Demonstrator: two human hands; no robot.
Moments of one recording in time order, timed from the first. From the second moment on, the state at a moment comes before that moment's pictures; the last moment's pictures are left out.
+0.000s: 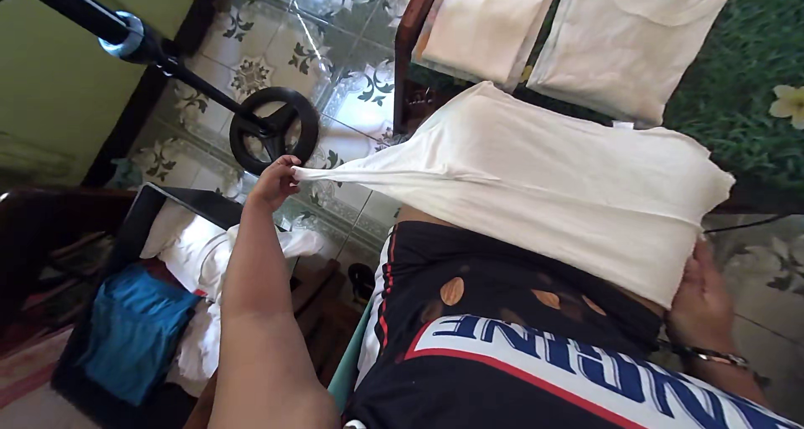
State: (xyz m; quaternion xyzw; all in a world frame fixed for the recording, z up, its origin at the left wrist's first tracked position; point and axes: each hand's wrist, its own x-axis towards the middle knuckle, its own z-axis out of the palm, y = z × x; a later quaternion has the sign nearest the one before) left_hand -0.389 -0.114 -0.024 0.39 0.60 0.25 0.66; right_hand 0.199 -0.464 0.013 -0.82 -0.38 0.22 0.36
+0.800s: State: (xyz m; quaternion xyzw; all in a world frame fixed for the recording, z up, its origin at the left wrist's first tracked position) left_hand -0.359 -0.107 -0.049 0.33 0.49 0.48 0.65; right_hand 0.193 -0.461 0.022 -0.82 -0.37 0.23 0.36
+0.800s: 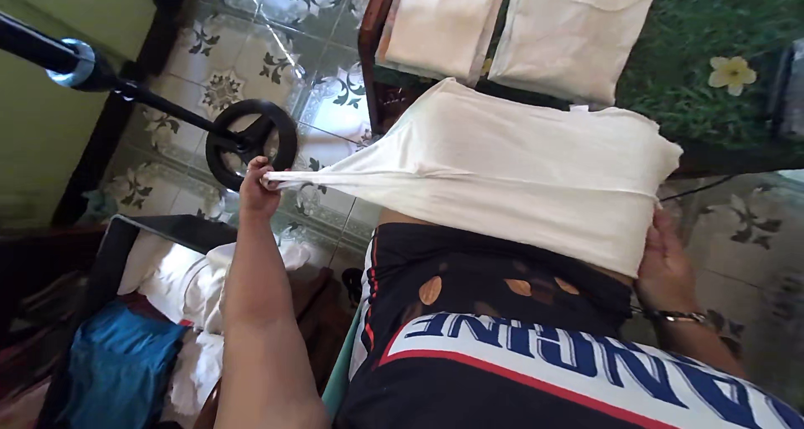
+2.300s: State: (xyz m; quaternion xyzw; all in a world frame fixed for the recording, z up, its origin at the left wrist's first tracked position) left_hand -0.054 -0.260 0.022 0.97 0.21 0.01 0.10; right_hand 0.128 -0.400 0.040 -0.83 -0.55 0.09 0.07
